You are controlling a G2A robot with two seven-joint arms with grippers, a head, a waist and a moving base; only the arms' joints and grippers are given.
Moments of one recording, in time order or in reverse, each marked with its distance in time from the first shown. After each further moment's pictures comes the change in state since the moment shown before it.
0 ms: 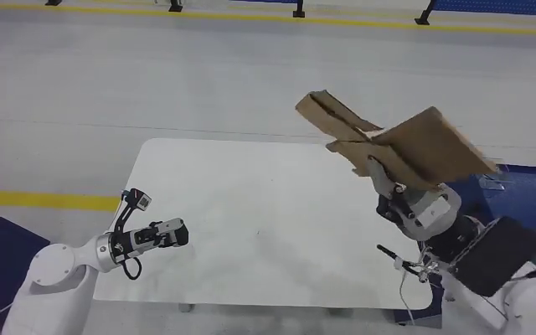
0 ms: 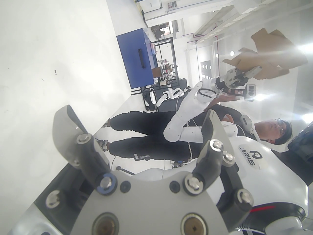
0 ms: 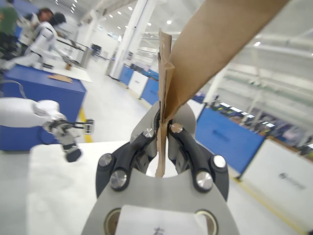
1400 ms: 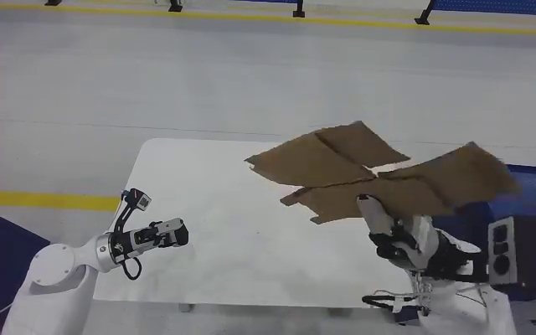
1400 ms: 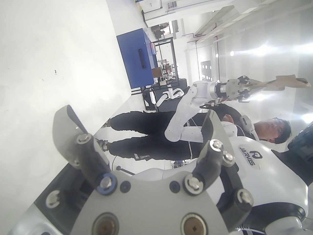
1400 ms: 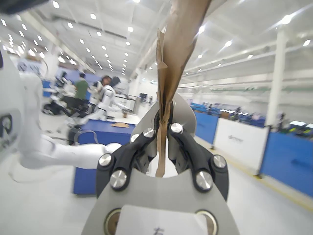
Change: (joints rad) left arm 0.000 0.000 0.000 0.000 0.000 0.000 0.000; right arm -0.025 0.084 -0.181 0.091 0.929 -0.052 0.229
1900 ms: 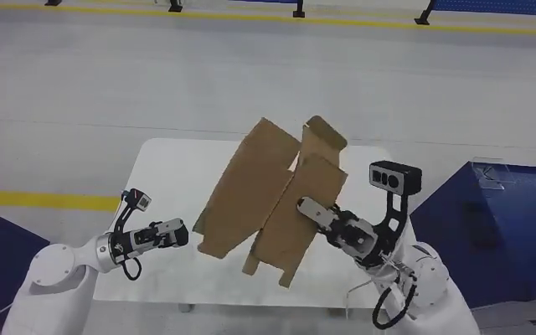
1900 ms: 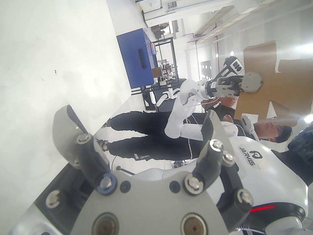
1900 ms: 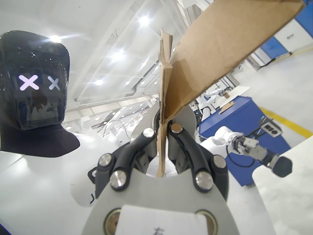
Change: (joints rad) left arm 0.000 0.000 0.000 0.000 0.000 0.000 0.000; right arm 0.054 0.027 -0.206 0.139 0.874 0.292 0.576
